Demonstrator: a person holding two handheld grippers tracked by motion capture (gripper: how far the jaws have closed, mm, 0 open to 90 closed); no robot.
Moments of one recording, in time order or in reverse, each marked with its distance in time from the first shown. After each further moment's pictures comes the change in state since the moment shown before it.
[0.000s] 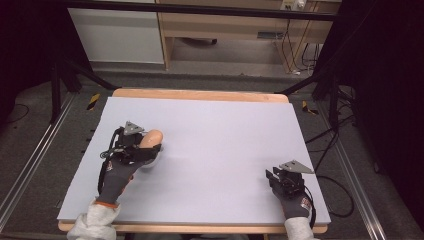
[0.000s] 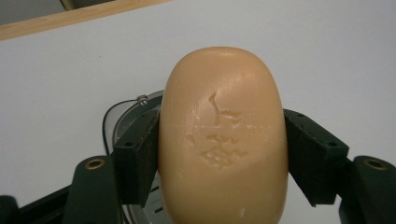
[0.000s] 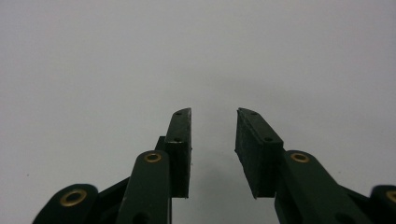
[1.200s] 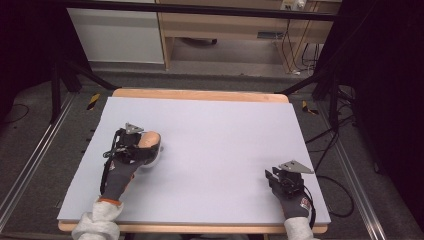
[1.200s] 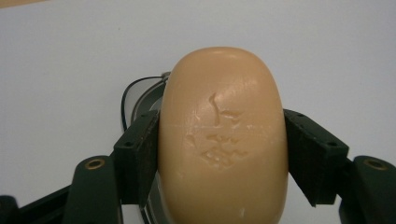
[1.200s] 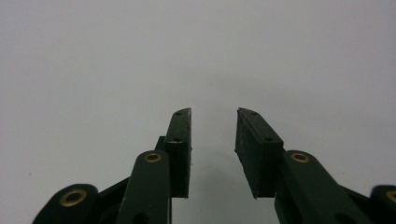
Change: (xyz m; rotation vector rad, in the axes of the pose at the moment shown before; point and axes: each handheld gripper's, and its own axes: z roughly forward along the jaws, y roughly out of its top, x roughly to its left) left arm 0.014 -0.012 0.025 0.066 0.064 -0.043; right arm 0.002 0.001 0.000 0.006 0.010 0.008
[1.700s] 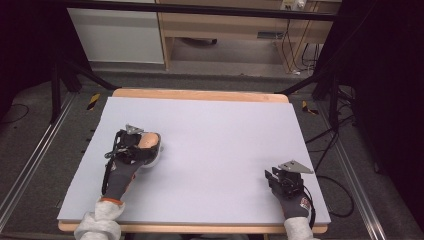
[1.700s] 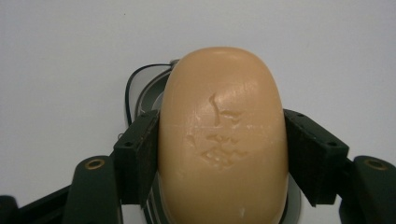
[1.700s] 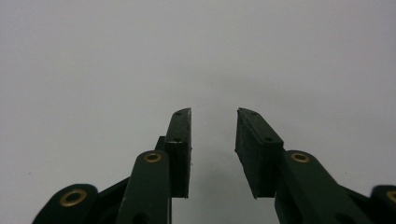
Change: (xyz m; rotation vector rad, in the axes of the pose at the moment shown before) left arm 0.004 -0.005 0.012 0.017 0.019 -0.029; right arm 0.000 0.000 0.001 0.002 -0.002 -0.007
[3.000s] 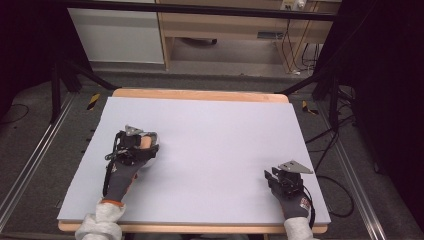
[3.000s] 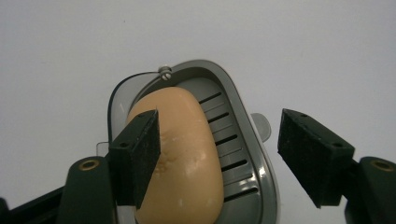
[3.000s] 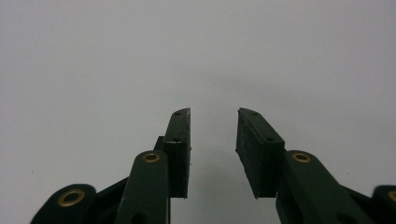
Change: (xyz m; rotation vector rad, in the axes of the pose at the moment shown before) left arm -0.002 -0.003 -0.005 -0.049 -0.013 -0.021; right arm 0.001 0.000 -0.001 0.000 0.005 -0.002
